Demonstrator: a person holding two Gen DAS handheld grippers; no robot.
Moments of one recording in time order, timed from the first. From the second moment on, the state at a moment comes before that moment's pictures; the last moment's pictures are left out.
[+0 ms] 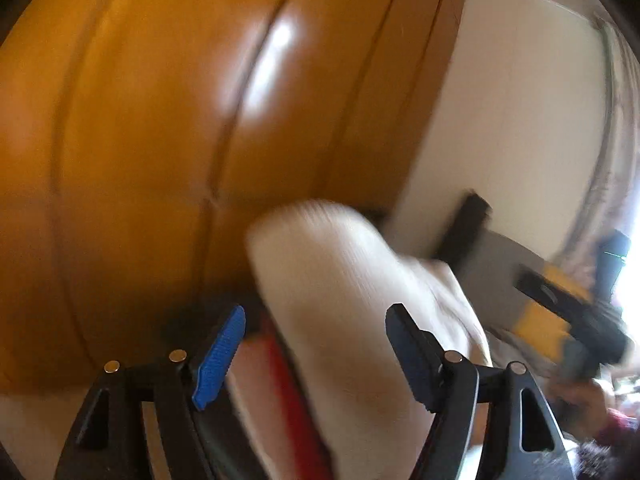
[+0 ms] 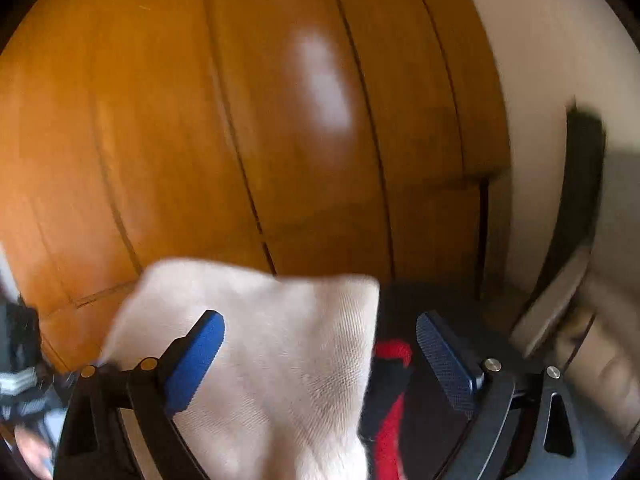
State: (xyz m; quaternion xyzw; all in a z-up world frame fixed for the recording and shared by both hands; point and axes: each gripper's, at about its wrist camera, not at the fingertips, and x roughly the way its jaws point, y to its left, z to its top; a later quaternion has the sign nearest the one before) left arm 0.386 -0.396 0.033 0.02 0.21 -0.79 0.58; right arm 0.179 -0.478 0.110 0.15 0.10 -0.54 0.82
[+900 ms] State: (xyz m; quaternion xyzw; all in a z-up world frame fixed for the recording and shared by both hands) left arm 0.374 -0.493 0.008 0.16 0.19 -0.78 0.58; right arm 0.239 -0.509 0.018 0.20 0.24 -0.49 0.81
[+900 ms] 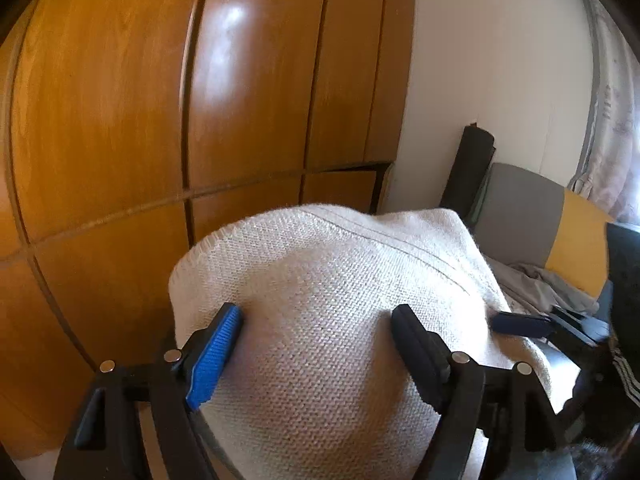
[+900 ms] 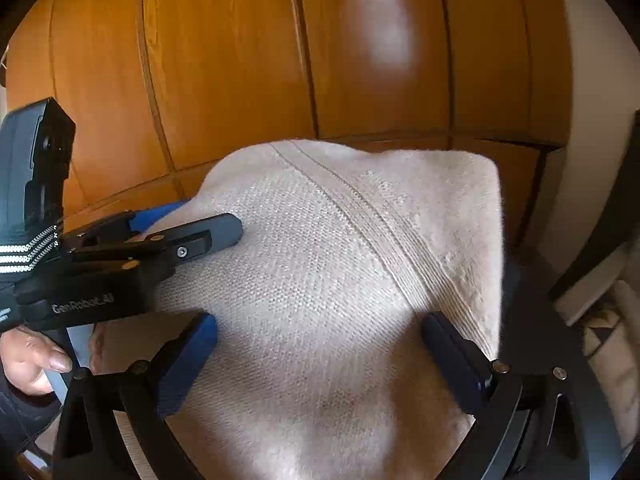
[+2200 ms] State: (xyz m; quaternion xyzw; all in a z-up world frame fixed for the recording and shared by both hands) left arm 0.362 -0.295 0.038 0.15 0.15 -0.73 0.65; right arm 0.294 -0.269 0.043 0.09 0.26 -0.65 0.71
